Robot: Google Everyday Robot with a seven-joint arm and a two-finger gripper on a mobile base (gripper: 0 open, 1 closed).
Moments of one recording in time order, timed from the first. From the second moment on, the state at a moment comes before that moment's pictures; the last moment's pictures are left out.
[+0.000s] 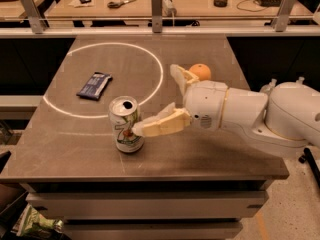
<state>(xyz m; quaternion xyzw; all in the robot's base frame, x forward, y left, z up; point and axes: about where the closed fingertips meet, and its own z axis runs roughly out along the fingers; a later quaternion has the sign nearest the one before) 0.477 0.006 0.924 -0.41 0.61 0.37 0.57</state>
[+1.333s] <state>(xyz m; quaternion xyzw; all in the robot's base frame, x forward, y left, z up) 0.443 0.068 0.903 -0.43 0.59 0.37 0.58</state>
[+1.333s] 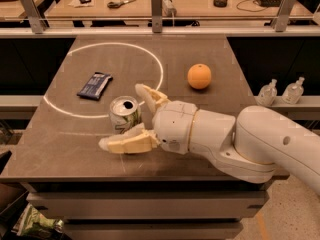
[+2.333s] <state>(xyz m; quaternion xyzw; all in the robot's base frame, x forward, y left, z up) 0.440 0.074 0.906 -0.43 0.59 0.37 0.58</state>
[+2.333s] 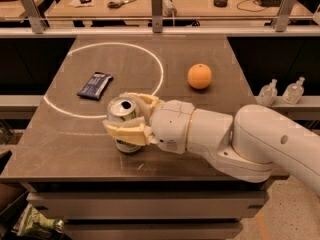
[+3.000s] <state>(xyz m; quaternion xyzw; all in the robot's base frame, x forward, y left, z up) 0.440 0.076 0.907 -0.43 0.59 0.37 0.58</state>
